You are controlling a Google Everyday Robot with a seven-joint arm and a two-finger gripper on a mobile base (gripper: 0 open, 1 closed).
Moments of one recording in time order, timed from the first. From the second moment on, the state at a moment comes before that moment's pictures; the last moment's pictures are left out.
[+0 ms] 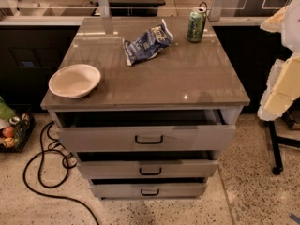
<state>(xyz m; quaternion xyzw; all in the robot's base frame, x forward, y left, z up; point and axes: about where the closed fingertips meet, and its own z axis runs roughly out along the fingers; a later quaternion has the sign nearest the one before) 0.437 -0.209 1.000 -0.60 0.77 -0.06 0.19</state>
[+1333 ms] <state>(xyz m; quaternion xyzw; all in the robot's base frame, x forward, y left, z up) 0.510 -0.245 0.992 -0.52 0.78 -0.04 0.34</state>
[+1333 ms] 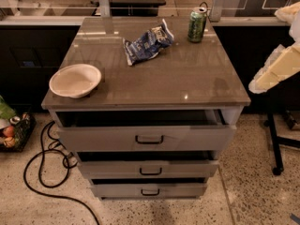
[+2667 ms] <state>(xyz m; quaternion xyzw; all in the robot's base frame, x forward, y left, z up) 0.602 -0.261 1.017 -0.36 0.75 -0.02 0.56</state>
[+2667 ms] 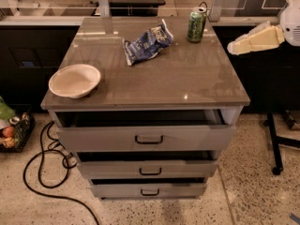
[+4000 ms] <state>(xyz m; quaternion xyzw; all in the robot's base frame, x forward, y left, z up) 0.714 -0.250 0.980 -0.27 0.72 0.06 0.64</state>
